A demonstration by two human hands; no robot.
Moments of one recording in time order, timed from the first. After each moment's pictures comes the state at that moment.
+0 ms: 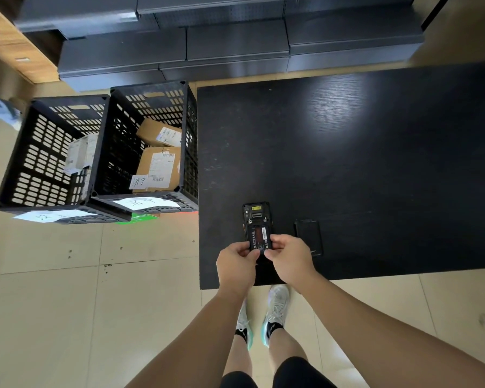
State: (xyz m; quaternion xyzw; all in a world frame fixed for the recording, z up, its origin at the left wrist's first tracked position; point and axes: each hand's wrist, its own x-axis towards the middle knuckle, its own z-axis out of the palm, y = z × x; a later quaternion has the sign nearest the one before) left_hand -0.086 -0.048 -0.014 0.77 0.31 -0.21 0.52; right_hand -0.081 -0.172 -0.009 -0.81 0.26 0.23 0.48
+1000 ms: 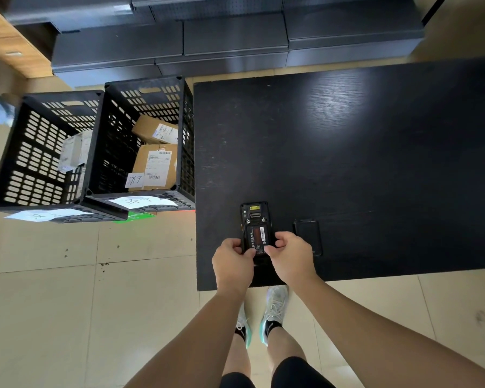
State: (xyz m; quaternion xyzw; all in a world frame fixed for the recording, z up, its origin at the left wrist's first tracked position) left_hand -0.078 -0.047 -0.024 0.83 0.31 -0.18 0.43; right_hand -0.079 -0.174 -0.029 -0.86 0.26 0.17 0.41
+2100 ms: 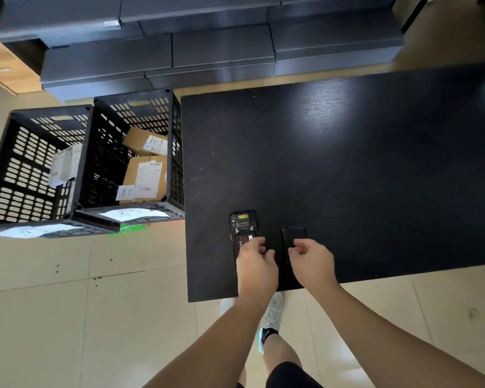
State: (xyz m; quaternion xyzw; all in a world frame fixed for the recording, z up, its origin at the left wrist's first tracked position) left_hand -0.080 -0.107 0.001 0.86 0.18 -0.18 0.44; right_hand -0.089 -0.231 -0.022 -0.85 0.32 0.15 0.39
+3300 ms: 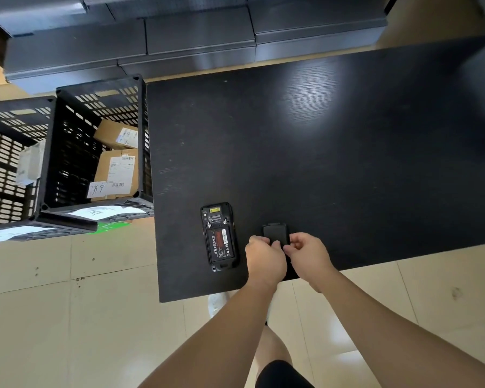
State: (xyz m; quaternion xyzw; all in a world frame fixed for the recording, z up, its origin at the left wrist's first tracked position) left_hand -0.076 -0.184 -0.031 0.78 0.29 -0.30 0.47; right_hand -0.097 -0.286 -0.038 -0.77 0.35 0.21 0.48
